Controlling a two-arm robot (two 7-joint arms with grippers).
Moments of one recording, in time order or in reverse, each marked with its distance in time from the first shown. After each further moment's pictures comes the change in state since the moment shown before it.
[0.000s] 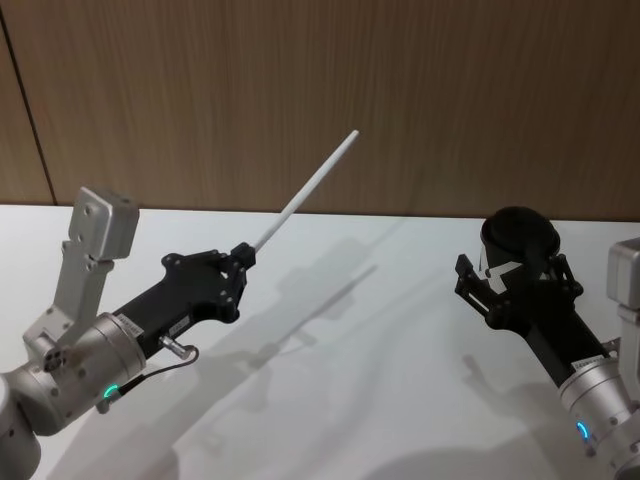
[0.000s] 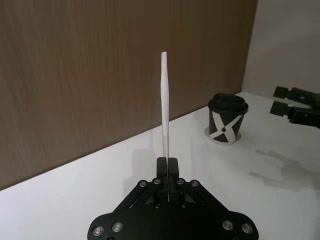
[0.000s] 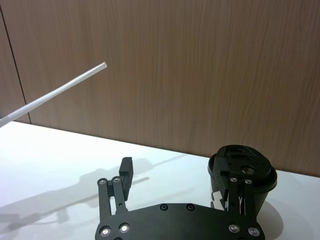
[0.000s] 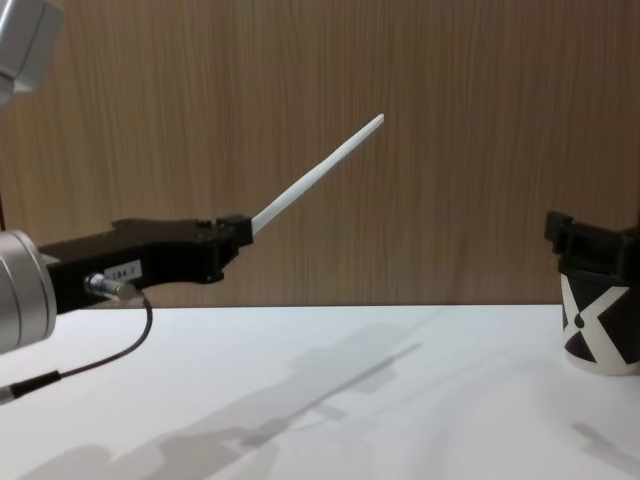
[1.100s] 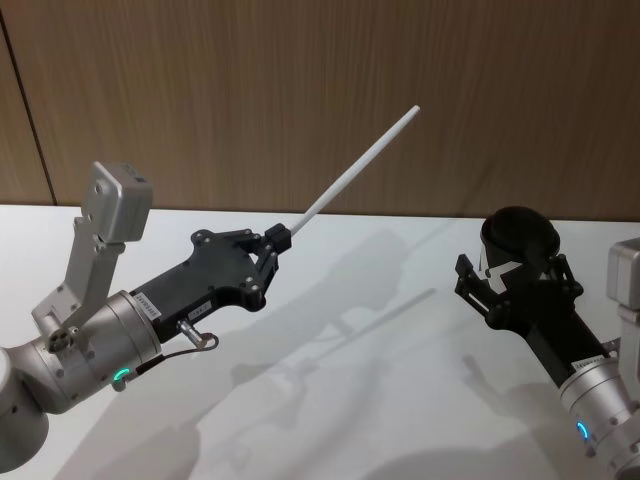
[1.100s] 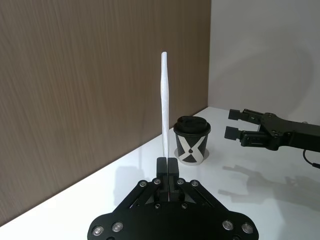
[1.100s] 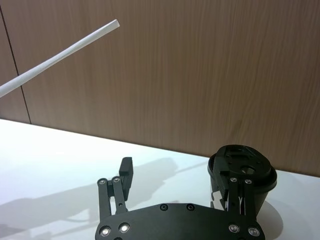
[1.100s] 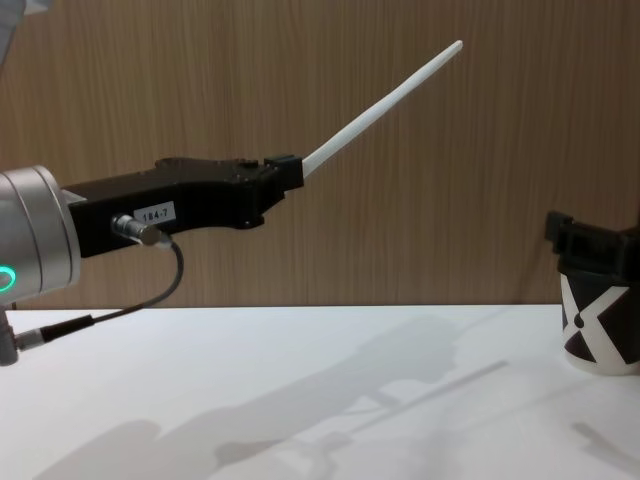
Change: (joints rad) left arm -0.050 0.034 0.046 -0.034 -0.046 -0.032 -0.094; right arm 0.000 0.000 0.000 0.000 0.000 0.000 0.000
